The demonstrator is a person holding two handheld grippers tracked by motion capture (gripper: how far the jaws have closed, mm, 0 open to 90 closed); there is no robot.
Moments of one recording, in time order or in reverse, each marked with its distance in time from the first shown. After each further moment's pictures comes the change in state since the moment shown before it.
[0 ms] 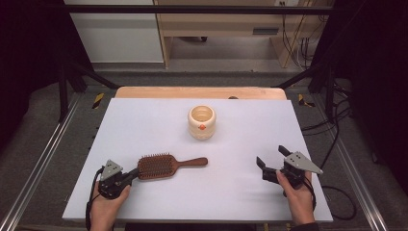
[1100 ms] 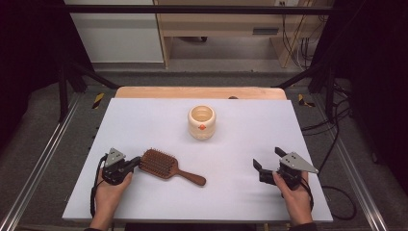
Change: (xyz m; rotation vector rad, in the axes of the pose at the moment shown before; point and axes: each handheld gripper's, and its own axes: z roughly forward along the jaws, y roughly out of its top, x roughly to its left) left arm 0.021 0.019 0.028 -0.015 0.020 0.040; right arm 0.008 -0.001 0.003 0.038 0.026 -0.014
